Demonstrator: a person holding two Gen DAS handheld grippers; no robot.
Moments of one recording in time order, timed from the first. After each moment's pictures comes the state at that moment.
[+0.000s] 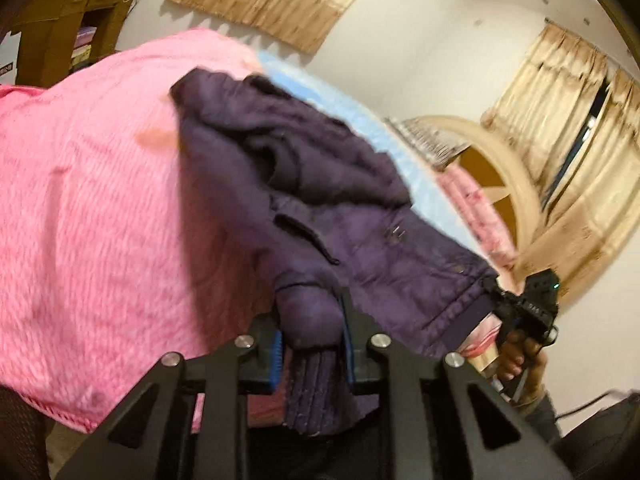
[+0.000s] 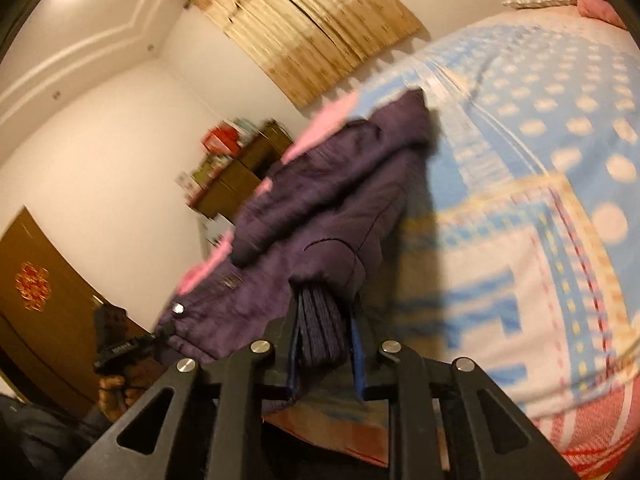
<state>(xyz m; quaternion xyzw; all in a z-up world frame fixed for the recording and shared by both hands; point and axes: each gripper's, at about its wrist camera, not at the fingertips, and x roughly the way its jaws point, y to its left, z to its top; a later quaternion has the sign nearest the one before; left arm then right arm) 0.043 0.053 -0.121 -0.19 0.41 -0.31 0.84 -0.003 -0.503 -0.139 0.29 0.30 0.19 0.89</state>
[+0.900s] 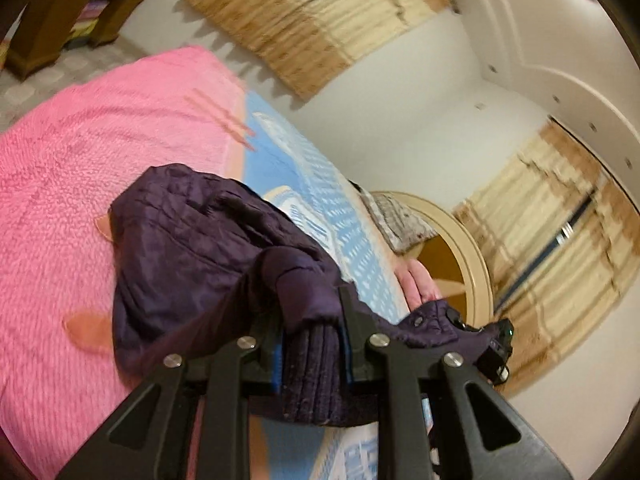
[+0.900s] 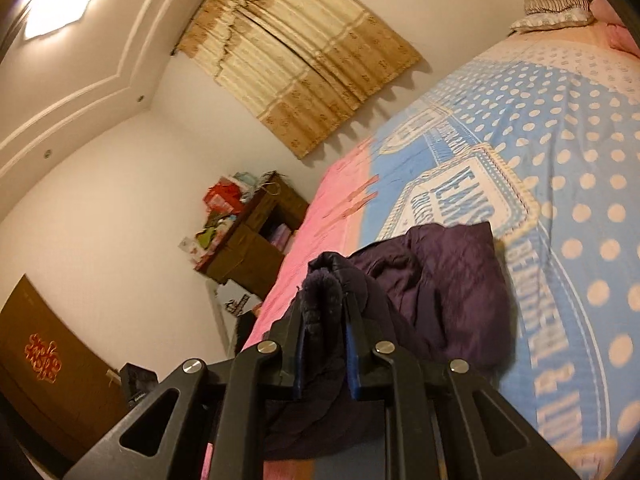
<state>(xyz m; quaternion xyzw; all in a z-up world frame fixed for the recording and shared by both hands) 0.238 0.062 -0.064 -0.34 0.37 -0.33 0.80 0.210 -0.525 -0.009 0.35 0.25 0.16 0.89</state>
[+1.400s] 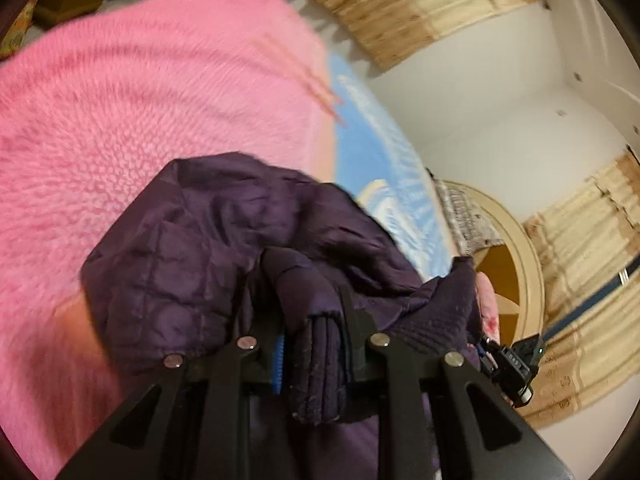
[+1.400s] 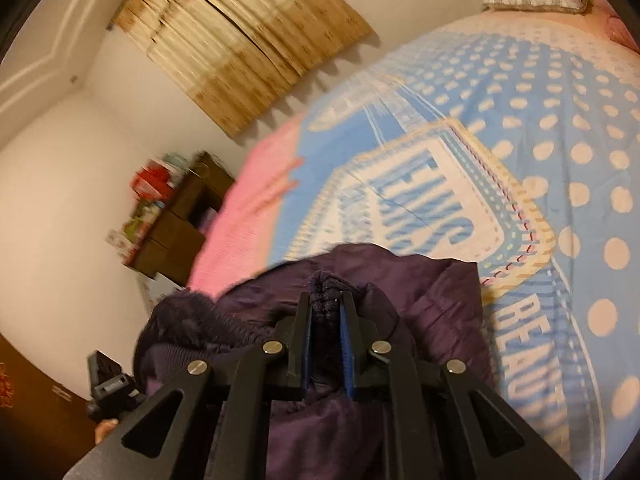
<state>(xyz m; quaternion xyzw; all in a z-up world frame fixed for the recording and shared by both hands) 0.391 0.026 -0.161 -0.34 0.48 -0.24 0.78 0.382 -0.539 -0.097 0.31 0.34 0.07 0.88</state>
